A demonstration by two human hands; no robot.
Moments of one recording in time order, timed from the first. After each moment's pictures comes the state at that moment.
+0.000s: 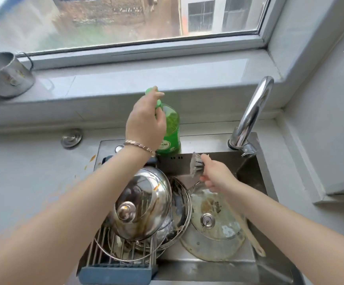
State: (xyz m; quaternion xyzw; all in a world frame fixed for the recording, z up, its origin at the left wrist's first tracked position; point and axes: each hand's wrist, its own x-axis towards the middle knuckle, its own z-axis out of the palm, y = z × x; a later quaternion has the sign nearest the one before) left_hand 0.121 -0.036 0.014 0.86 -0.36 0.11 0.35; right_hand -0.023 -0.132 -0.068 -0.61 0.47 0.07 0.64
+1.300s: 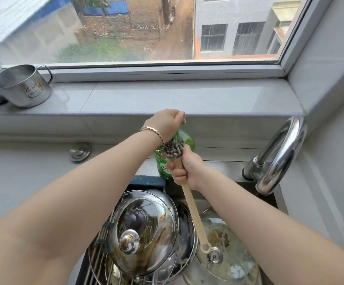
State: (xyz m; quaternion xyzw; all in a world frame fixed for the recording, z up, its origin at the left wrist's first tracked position) left_hand 0.215 -0.083 0.011 0.90 -0.33 -0.14 0.24; right_hand 0.105 -0.119 -0.030 -0.35 0.35 0.13 0.86
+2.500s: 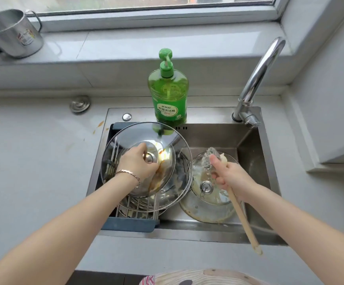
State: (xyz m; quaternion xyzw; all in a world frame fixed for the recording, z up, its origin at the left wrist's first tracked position) left_hand 0.053 0.094 -0.074 0.95 -0.22 -0.16 0.16; right_hand -0.107 -0.090 -0.074 -0.60 0.44 0.09 0.67
